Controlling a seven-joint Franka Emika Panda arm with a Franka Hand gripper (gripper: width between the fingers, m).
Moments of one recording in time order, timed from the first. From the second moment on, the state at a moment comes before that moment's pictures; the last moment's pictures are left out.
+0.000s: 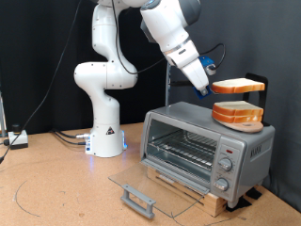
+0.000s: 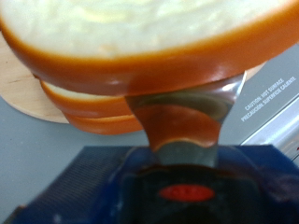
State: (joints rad) arm -0.23 -0.43 0.39 -2.44 0.85 2.10 -0.76
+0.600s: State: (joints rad) arm -0.30 -0.43 0.26 -2.45 0.82 2.05 -0.83
